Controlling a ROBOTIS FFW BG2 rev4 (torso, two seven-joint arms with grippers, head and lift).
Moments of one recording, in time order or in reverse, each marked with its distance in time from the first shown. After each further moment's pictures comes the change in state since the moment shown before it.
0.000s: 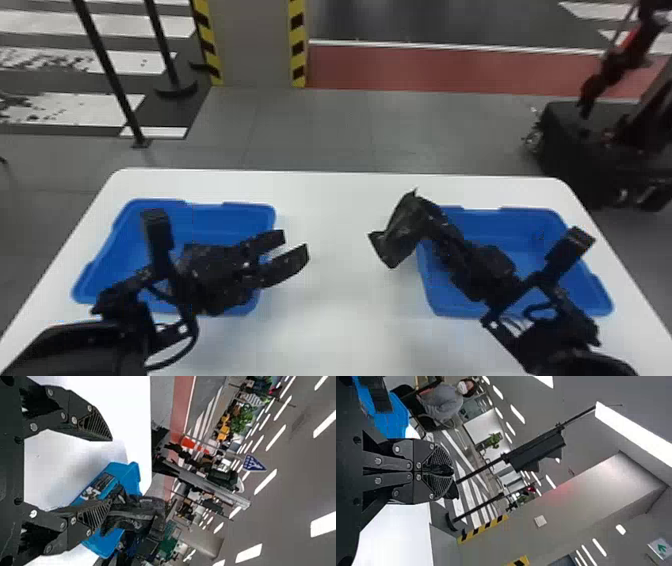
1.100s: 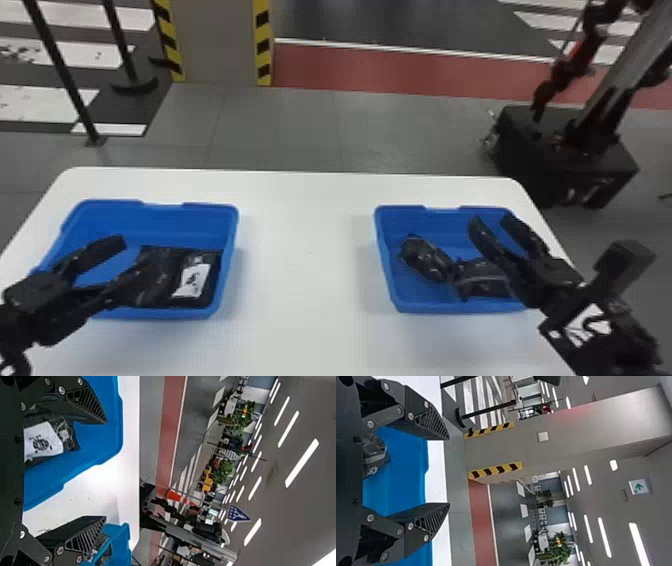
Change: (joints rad) left arm 0.131 0.005 0.298 -0.196 -0.025 0.028 0.010; right arm 0.107 -0.097 -0.225 -0.075 0.160 -0.047 -0.220
